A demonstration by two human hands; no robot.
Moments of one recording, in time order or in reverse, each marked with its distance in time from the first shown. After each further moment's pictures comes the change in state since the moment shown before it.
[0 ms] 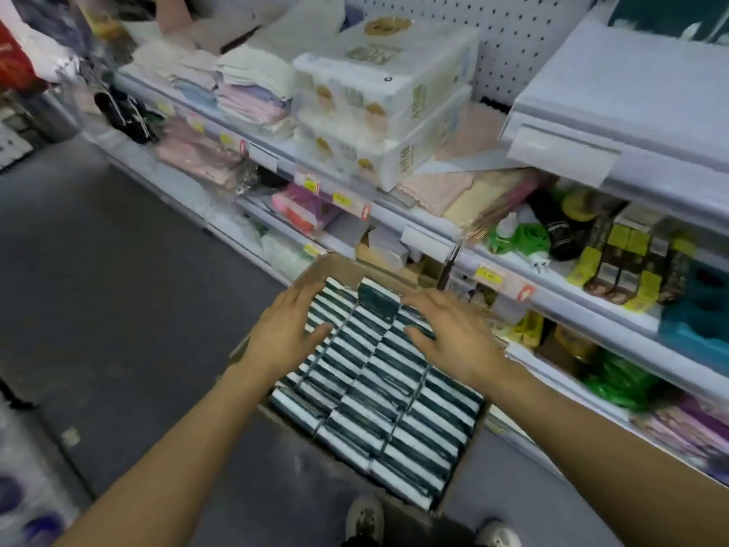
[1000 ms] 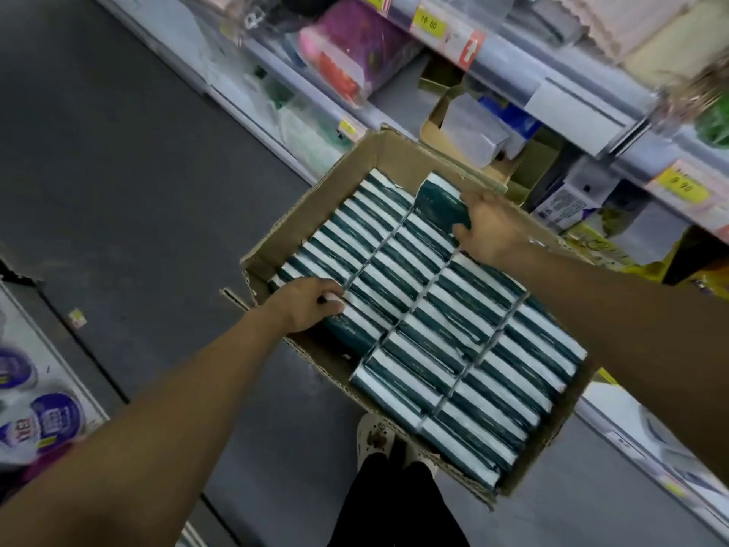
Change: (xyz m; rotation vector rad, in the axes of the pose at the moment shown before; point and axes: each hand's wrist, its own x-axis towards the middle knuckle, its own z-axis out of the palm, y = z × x) left_hand 0.009 -0.156 0.161 -0.275 -0.533 -0.183; right_hand 0.131 0.058 0.180 -0.170 -0.257 0.265
